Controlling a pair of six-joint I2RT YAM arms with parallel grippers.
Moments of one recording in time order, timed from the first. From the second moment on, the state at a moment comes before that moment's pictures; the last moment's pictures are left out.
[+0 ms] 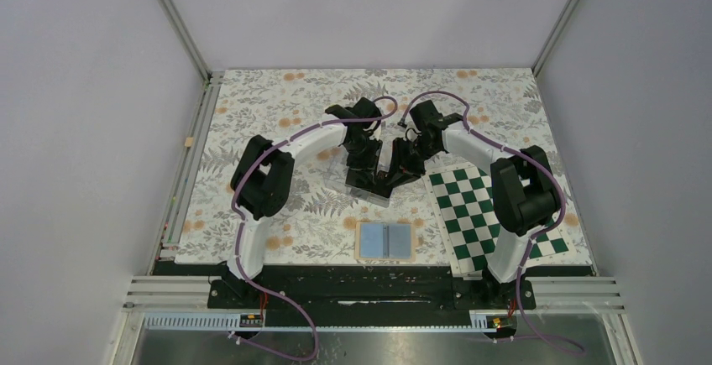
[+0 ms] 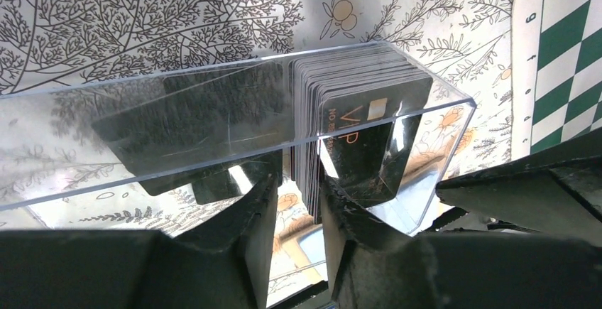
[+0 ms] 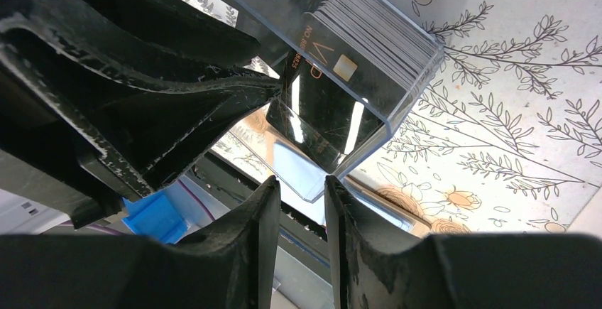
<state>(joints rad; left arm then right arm) -0.65 2.11 1.69 -0.88 0.31 -0.39 0.43 1.83 1.28 -0.72 -0.57 0.48</state>
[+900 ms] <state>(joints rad) -0.67 2.14 1.73 -0.88 0.31 -0.38 0.43 1.83 1.28 -0.72 -0.57 0.48</state>
